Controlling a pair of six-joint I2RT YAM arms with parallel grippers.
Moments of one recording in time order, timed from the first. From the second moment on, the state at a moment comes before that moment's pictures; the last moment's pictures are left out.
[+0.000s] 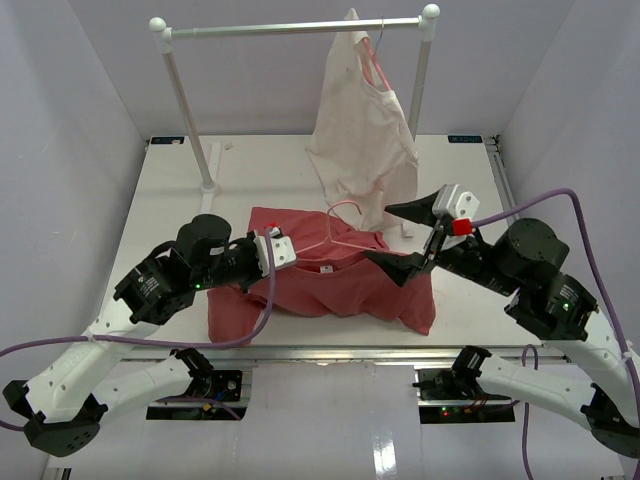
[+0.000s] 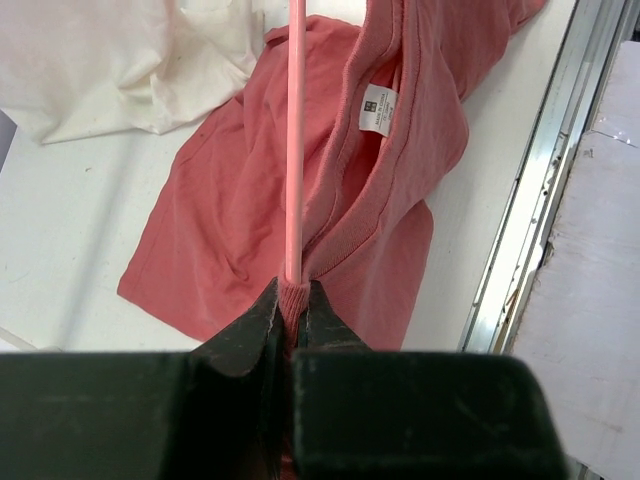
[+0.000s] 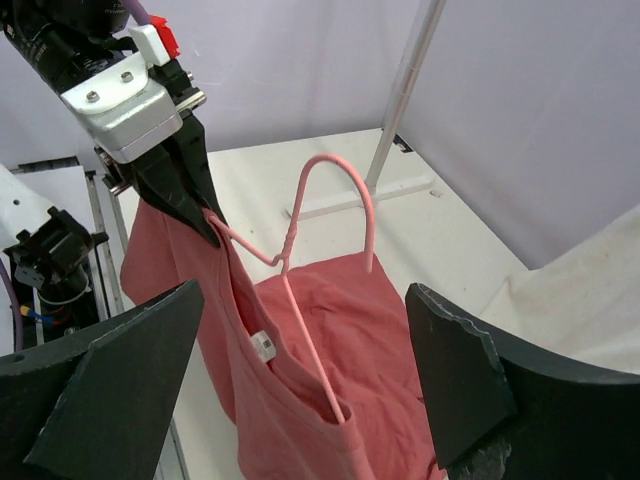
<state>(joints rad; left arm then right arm) -0.80 0.87 1.17 -0.80 0.22 0.49 0.96 0.75 1.21 -0.38 -0.17 -0.16</state>
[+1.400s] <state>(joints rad) -0.80 0.81 1.57 -0.72 0.09 0.36 0.96 1.30 1.68 -0.48 -0.40 -0.24</state>
